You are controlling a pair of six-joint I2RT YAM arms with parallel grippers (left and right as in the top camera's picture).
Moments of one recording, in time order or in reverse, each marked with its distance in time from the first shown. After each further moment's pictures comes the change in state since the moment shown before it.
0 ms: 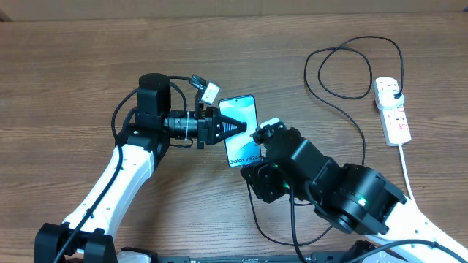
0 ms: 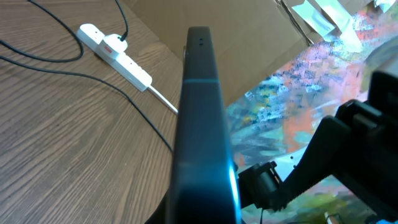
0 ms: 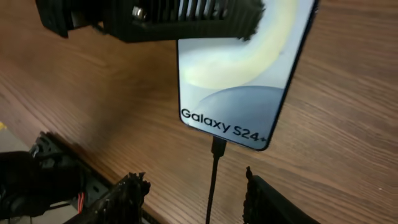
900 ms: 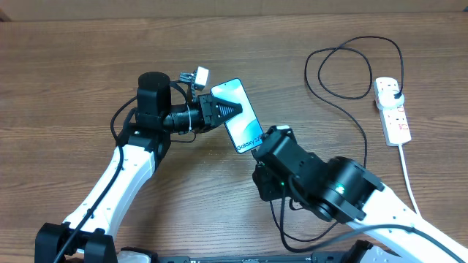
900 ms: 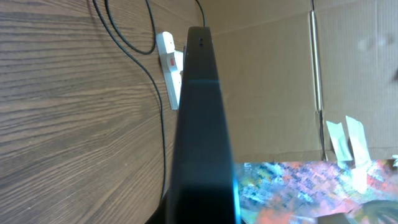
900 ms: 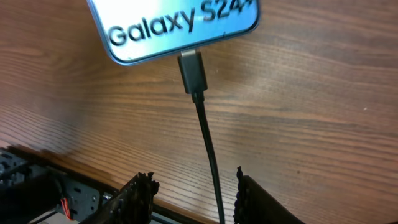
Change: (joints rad) left arm -0.008 0.000 -0.002 0.080 -0.301 -0.629; right arm 0.000 0.079 0.000 -0.149 0.046 0.224
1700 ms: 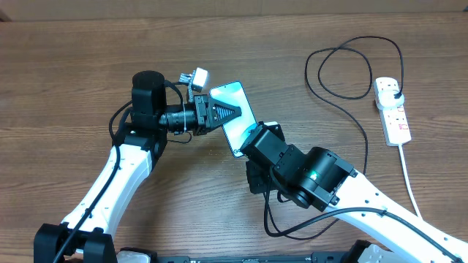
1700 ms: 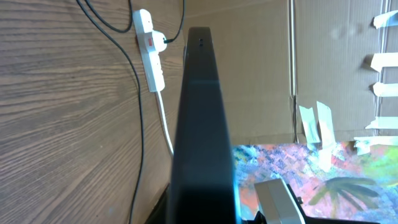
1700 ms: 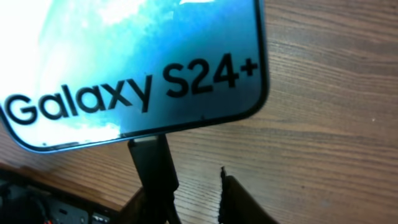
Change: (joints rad) left arm 0.029 0.000 0.000 0.010 0.135 -0.053; right arm 0.000 0.106 0.000 0.060 0.025 0.005
